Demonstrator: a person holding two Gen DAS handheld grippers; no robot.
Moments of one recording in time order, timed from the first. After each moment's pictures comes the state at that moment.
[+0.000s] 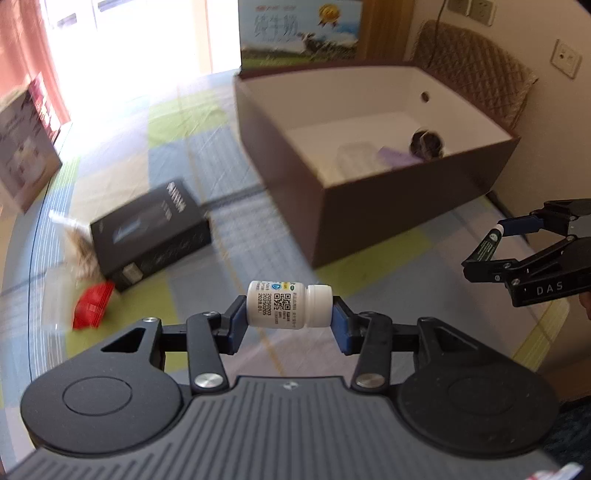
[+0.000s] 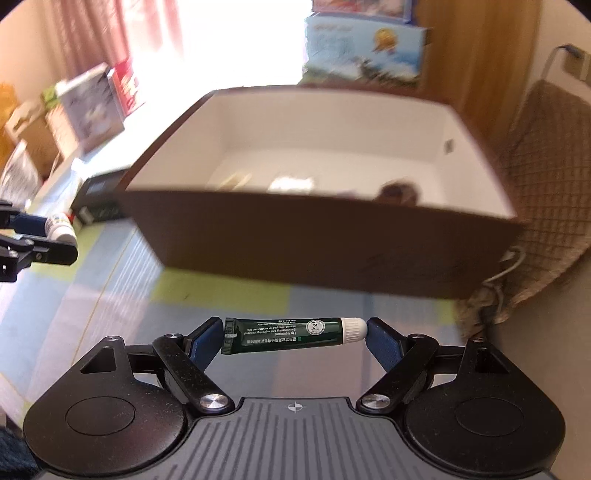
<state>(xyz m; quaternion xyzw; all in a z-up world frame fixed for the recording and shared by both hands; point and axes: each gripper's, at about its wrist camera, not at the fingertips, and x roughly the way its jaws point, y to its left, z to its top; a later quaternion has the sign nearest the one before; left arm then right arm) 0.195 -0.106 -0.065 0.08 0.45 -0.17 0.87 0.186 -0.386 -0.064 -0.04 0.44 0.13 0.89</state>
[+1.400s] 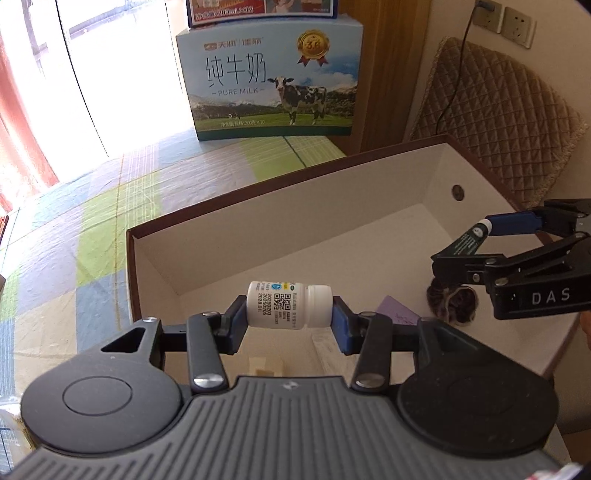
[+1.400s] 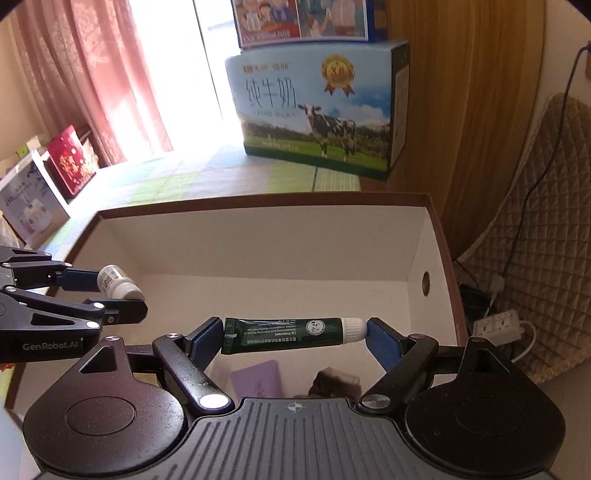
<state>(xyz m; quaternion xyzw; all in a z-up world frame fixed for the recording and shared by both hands) 0.401 -0.240 -0.064 0.09 0.44 -0.16 0.88 0.408 -0.445 -0.059 0.01 0.43 0.15 0.89</state>
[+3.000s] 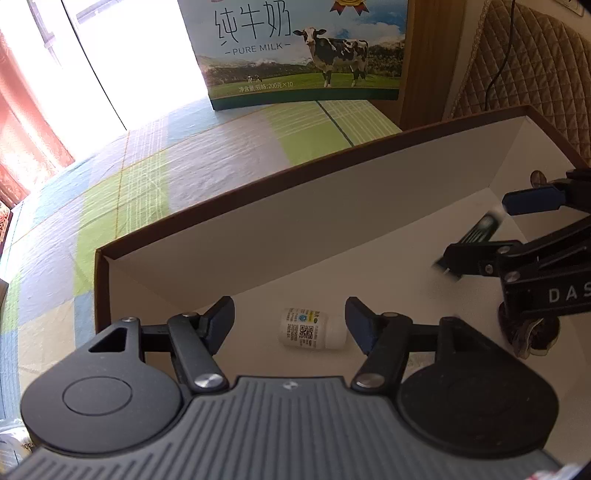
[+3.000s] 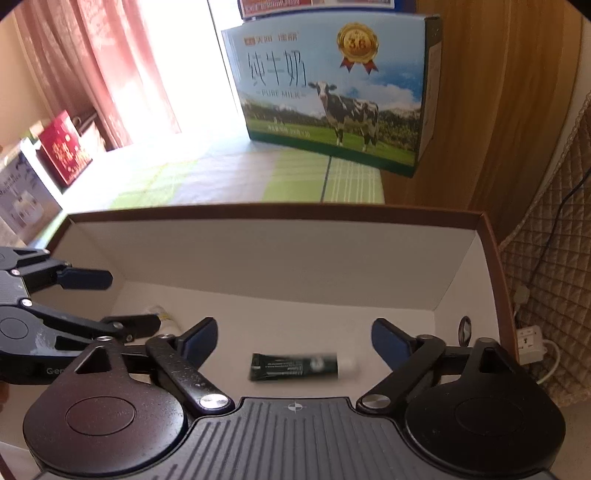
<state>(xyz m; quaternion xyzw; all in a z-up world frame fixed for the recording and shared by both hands) 0.463 -0.250 -0.103 0.13 0.48 -0.10 0.86 0.459 -0.435 -0.088 0.00 0.45 0.17 0.88</state>
